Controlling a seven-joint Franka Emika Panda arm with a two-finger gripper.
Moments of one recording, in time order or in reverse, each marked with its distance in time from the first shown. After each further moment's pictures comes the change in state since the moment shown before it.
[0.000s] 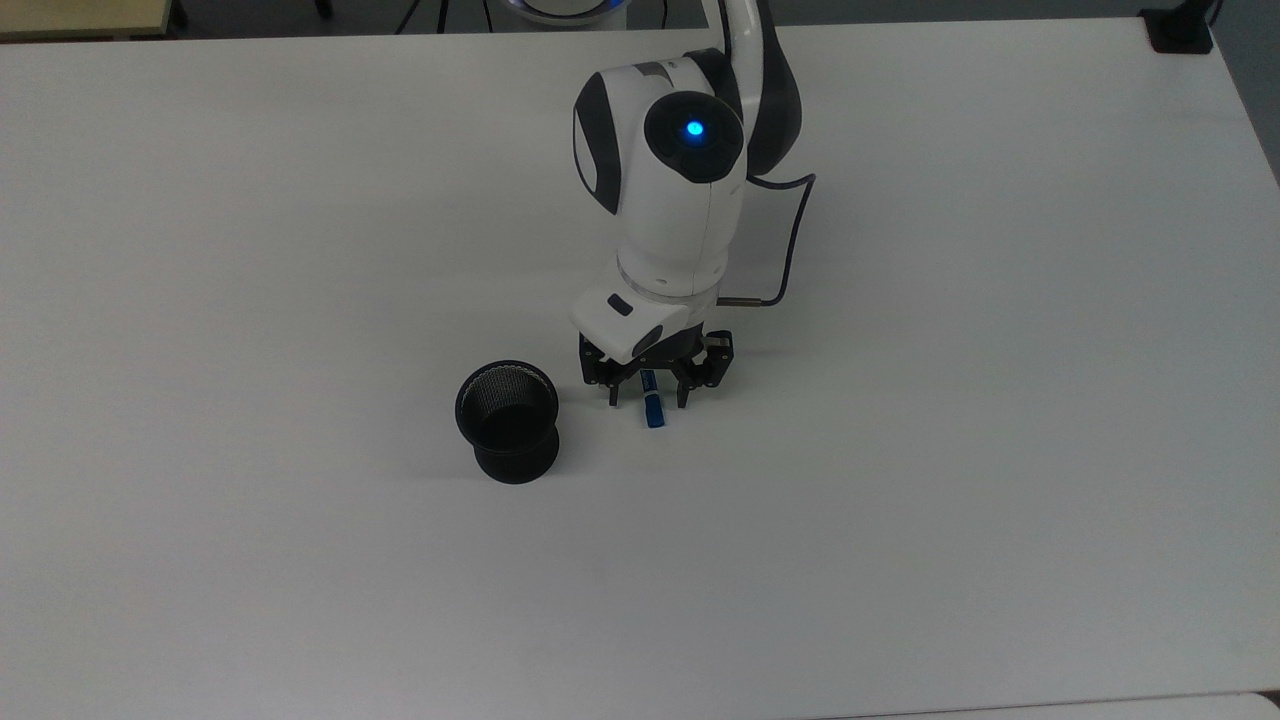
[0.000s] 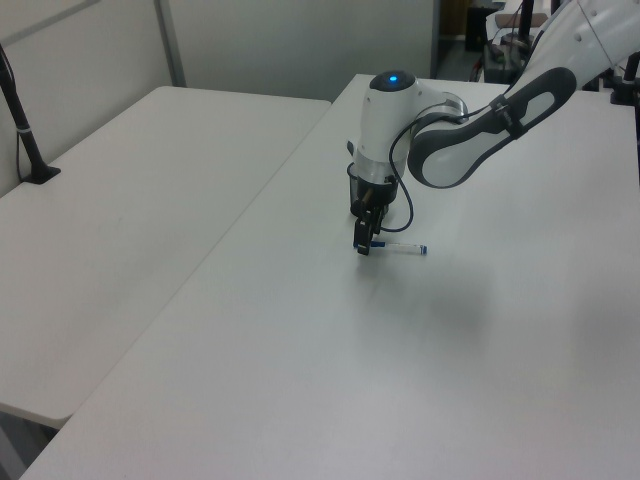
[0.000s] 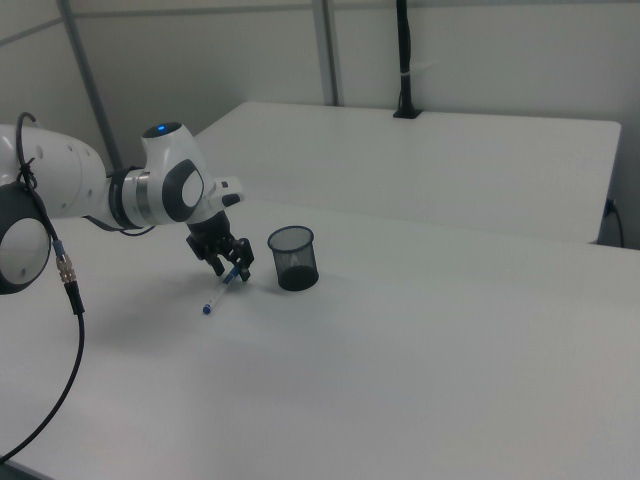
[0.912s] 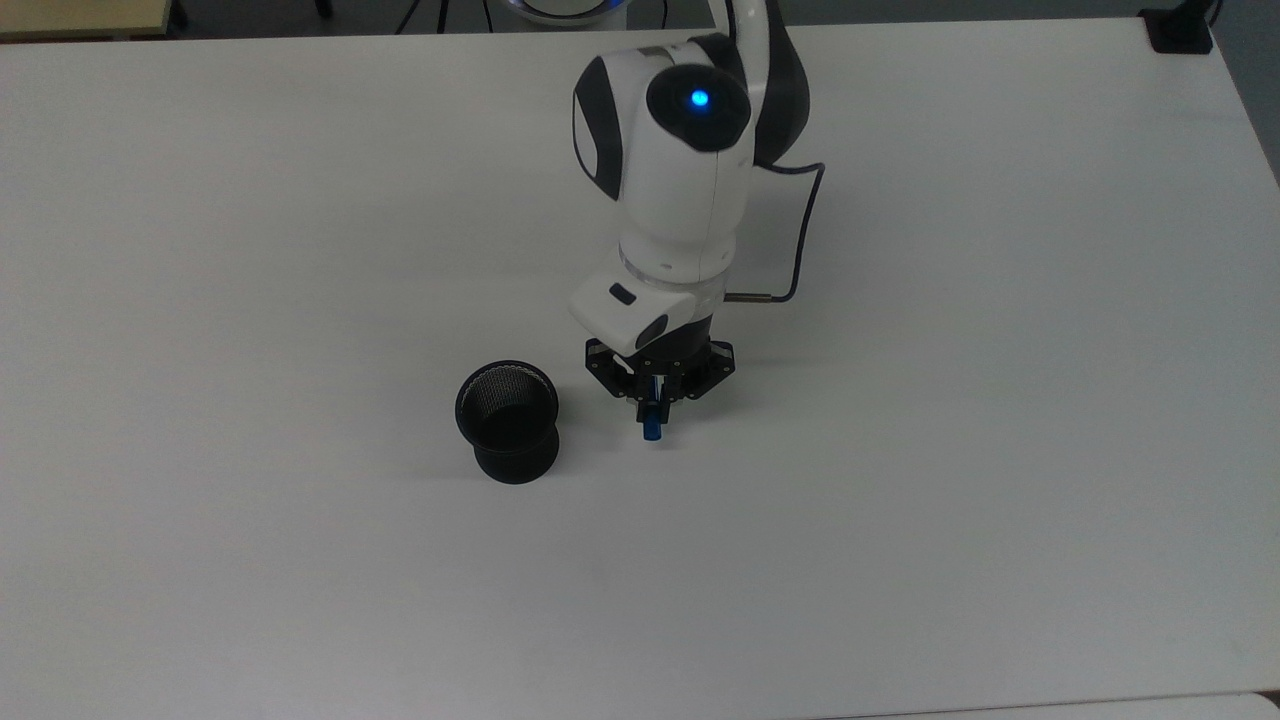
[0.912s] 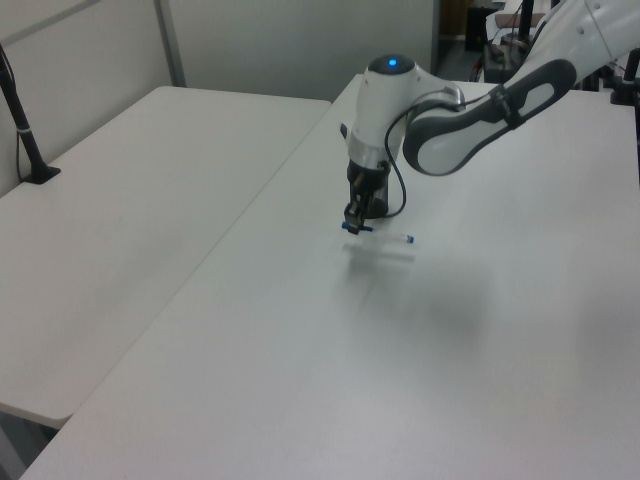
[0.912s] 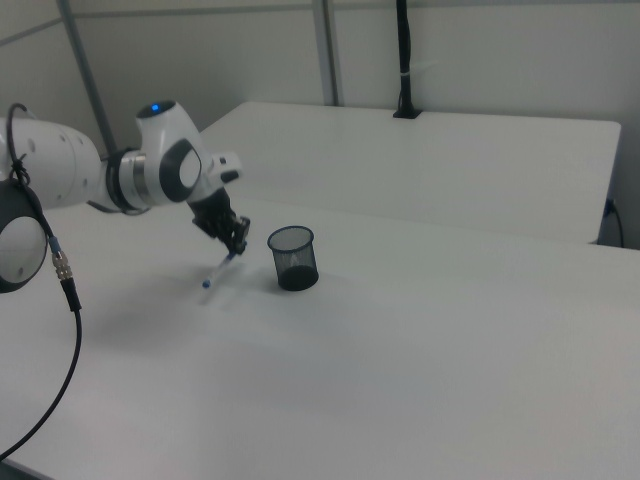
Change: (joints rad) arm 0.002 -0.016 0.000 0.068 -0.008 0.008 0.003
